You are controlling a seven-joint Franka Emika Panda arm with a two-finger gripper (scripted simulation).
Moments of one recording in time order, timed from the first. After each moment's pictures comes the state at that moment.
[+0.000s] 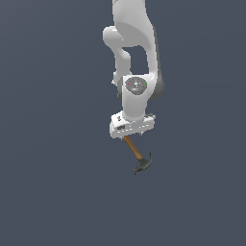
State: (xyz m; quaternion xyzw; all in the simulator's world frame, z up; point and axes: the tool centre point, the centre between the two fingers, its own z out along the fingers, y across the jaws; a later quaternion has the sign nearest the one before) arm -0.027 0.041 0.094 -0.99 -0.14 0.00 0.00
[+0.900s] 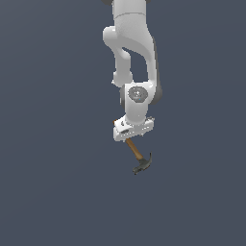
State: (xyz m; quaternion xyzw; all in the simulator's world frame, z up) arm -0.044 0.052 0.049 -0.98 -0.18 0.00 0.00
